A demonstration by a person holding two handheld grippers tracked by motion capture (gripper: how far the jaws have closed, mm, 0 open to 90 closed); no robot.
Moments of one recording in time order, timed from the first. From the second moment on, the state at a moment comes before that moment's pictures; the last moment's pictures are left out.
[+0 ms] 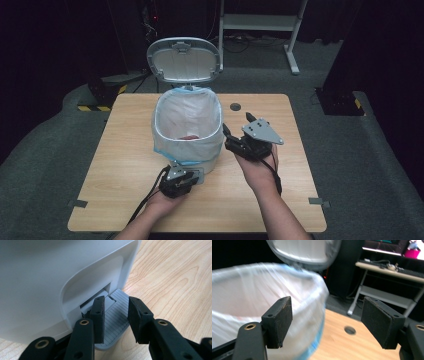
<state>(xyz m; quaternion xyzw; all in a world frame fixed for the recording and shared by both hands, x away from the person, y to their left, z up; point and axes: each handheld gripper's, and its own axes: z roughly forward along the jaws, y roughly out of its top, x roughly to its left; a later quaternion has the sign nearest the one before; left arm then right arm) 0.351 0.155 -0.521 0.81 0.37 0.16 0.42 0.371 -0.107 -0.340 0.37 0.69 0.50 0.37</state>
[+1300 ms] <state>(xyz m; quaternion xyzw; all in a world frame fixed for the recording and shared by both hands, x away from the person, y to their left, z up) 0.330 0.234 -0.509 0.79 0.42 0.18 0.42 0.381 -0.185 -0.521 0.53 0.74 0.33 0.24</state>
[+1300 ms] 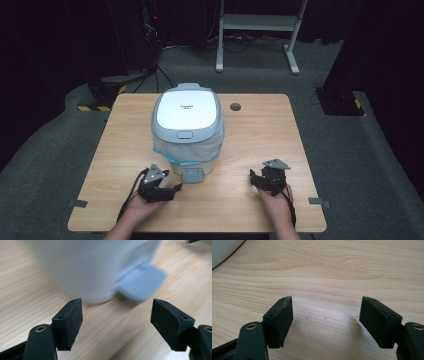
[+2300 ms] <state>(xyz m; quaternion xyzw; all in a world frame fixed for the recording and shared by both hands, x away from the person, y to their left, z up) 0.337 0.317 -0.529 0.77 0.50 0.22 0.34 0.384 -0.175 -0.524 0.55 0.74 0.31 0.24</state>
